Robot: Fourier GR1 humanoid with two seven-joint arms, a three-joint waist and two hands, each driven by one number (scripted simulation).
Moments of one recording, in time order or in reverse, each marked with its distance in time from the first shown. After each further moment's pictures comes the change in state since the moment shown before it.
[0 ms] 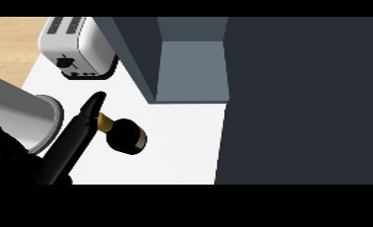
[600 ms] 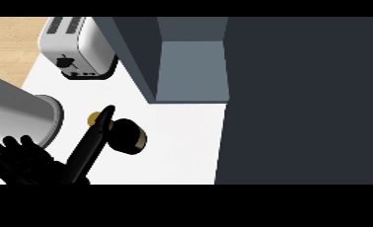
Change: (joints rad) left arm 0.159 0.024 -0.028 0.131 0.153 0.231 -0.091; right arm -0.009 -0.009 -0.028 -0.008 0.000 0.013 0.026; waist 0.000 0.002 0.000
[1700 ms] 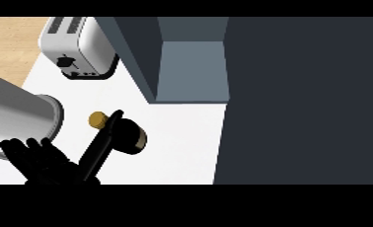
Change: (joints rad) left arm 0.031 0.015 -0.026 0.077 0.238 0.093 -0.148; right arm -0.073 0.015 -0.007 0.002 0.006 -0.027 0.059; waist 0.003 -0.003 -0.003
